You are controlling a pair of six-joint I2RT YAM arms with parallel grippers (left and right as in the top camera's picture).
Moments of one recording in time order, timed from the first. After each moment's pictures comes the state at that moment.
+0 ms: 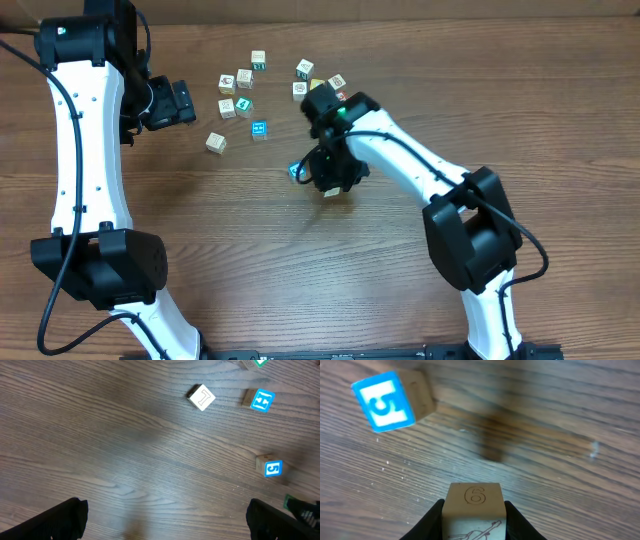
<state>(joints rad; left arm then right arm) 0.10 1.97 2.15 -1.64 -0.02 -0.26 0.62 2.17 1.76 -1.11 -0.13 0.34</state>
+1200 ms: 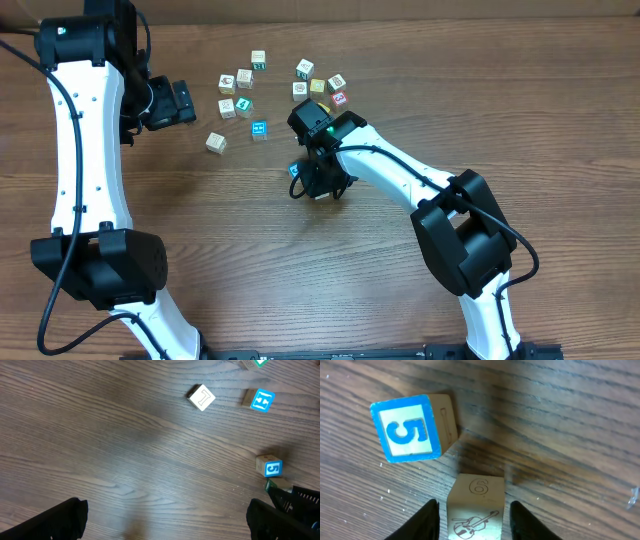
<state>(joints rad) 0.10 1.97 2.15 -1.64 -0.02 -0.26 0.66 2.17 1.66 -0.93 -0.08 0.33</state>
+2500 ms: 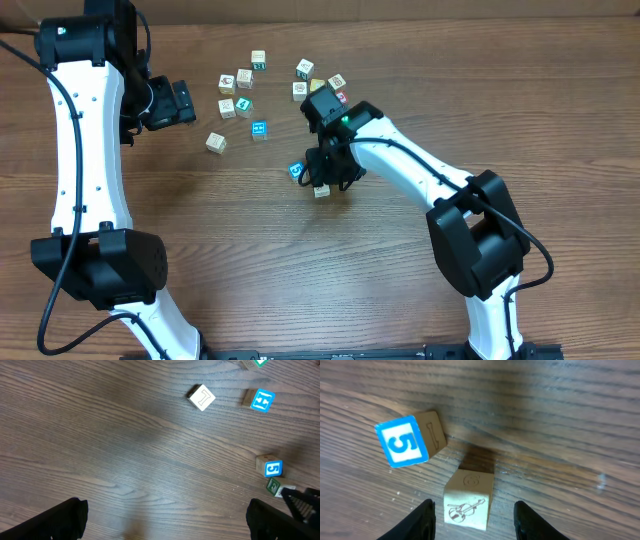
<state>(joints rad) 0.10 1.97 2.15 -1.64 -0.02 -0.26 0.62 2.13 1.65 -0.92 -0.11 0.40</state>
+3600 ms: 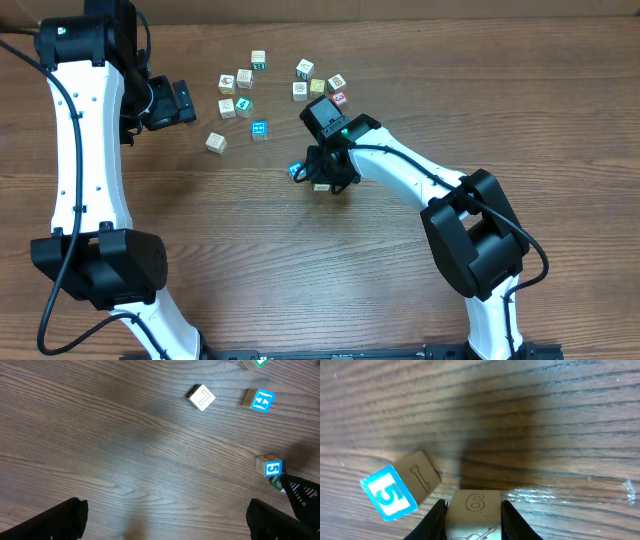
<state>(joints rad) 0.10 1.97 2.15 -1.64 -0.02 -0.26 0.62 2.13 1.56 -0.75 -0.08 0.69</state>
